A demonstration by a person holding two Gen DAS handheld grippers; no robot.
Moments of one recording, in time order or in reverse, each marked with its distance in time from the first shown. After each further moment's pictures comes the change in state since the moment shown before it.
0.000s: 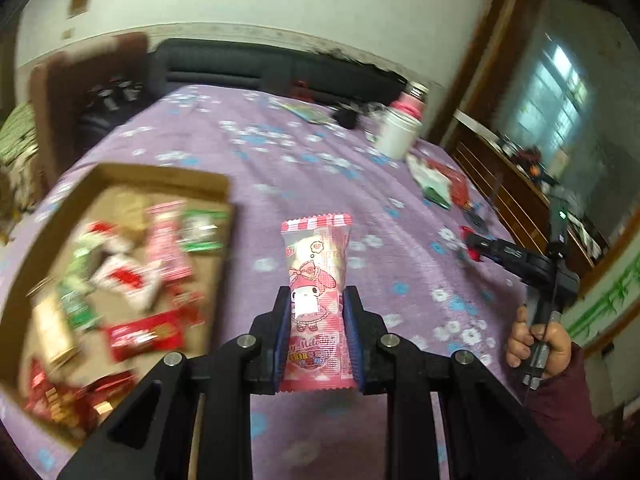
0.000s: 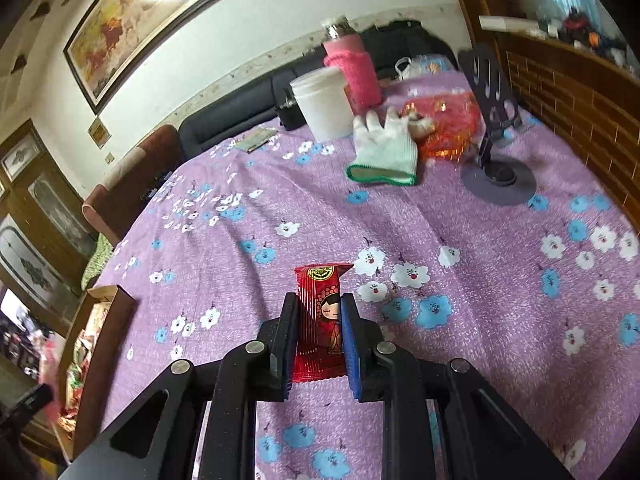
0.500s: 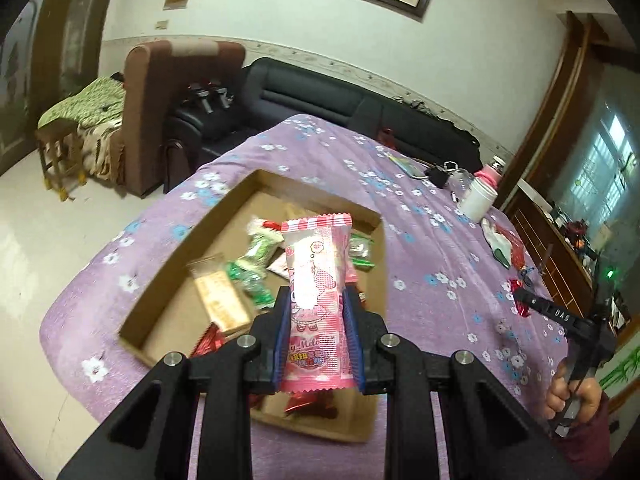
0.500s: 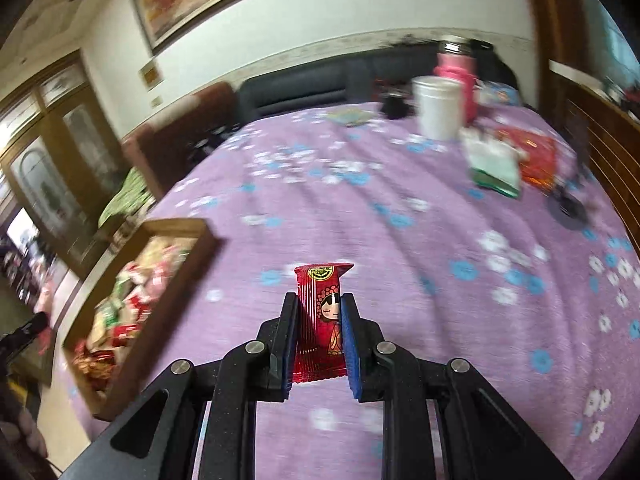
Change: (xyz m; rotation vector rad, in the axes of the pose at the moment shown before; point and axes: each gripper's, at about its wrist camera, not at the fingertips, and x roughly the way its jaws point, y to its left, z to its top) left arm -0.093 0.109 -0.023 -0.204 -0.130 0.171; right arm -0.025 0.133 -0.032 -0.240 0.078 0.100
